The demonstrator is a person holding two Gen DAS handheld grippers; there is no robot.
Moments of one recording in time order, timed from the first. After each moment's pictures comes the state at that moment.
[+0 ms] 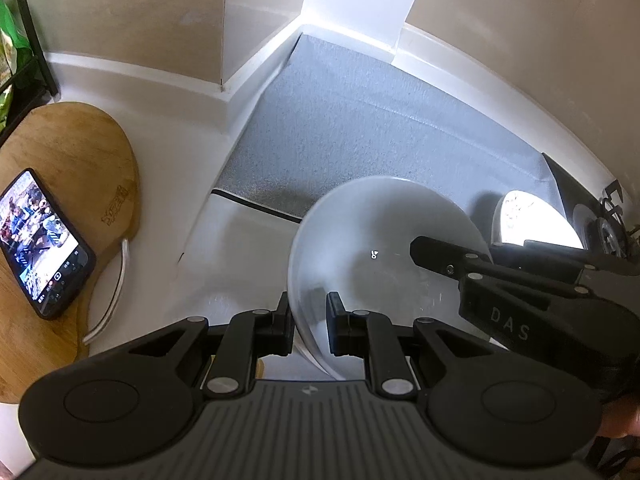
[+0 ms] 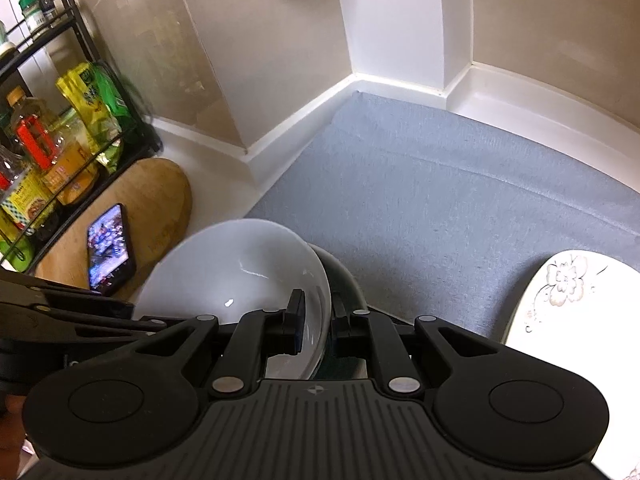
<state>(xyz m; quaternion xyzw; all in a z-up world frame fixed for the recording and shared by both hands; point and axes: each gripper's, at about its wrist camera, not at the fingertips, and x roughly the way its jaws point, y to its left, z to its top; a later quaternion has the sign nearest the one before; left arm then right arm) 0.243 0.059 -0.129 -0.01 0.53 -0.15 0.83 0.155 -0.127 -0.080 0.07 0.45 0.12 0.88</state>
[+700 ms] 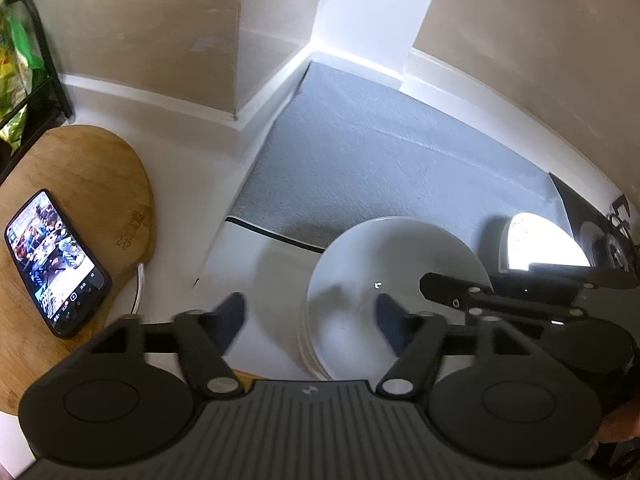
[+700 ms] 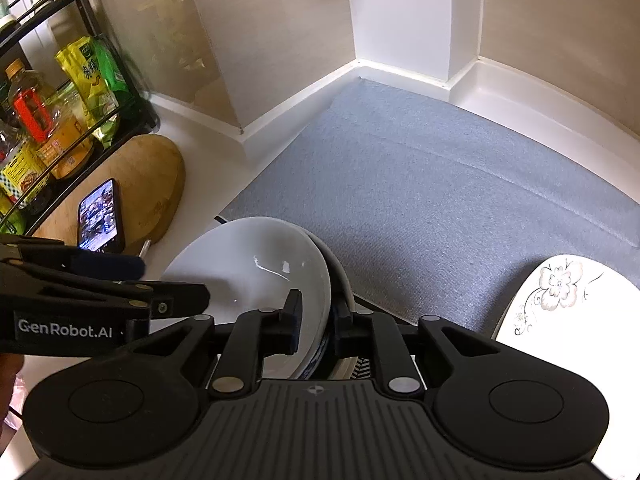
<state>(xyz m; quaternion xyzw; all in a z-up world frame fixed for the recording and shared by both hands) 0.242 0.063 -0.118 -0.01 0.50 -0.13 0.86 0.156 -0.125 -0.082 0.04 0.47 0.13 0.87</state>
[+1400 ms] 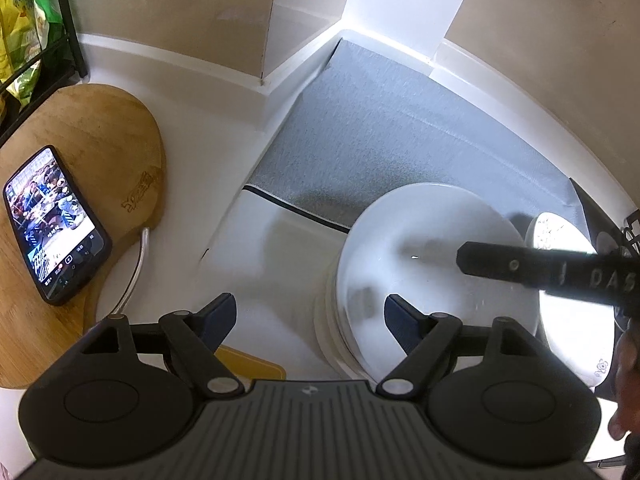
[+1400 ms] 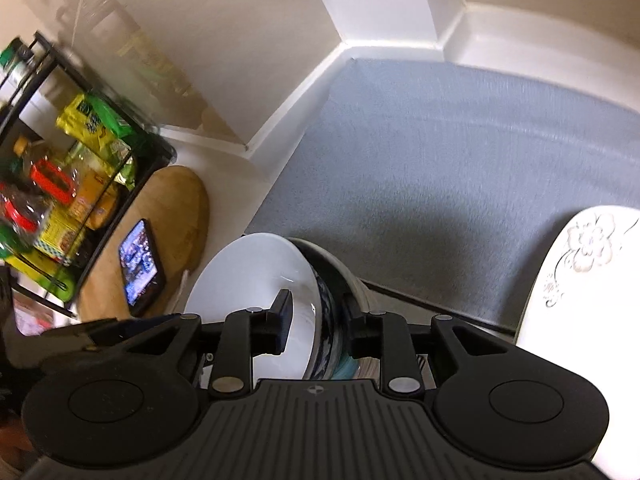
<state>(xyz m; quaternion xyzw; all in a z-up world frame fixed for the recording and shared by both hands) 0.246 0.073 -0.143 -0.03 0.52 -0.10 0.85 0.176 -0.159 -0.081 0.18 0.51 0.15 0.83</state>
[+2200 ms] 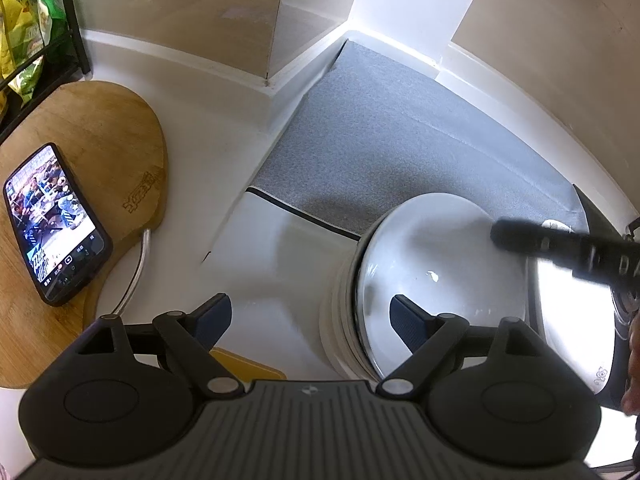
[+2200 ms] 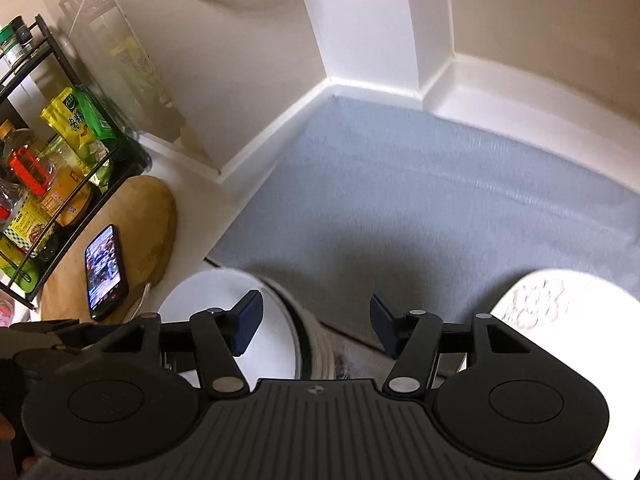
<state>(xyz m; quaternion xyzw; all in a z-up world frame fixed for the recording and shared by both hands) 0.252 0.077 -0.144 -0.04 0.52 -0.10 0.84 0.181 -0.172 -0.066 0.10 0.48 0.12 0.86</state>
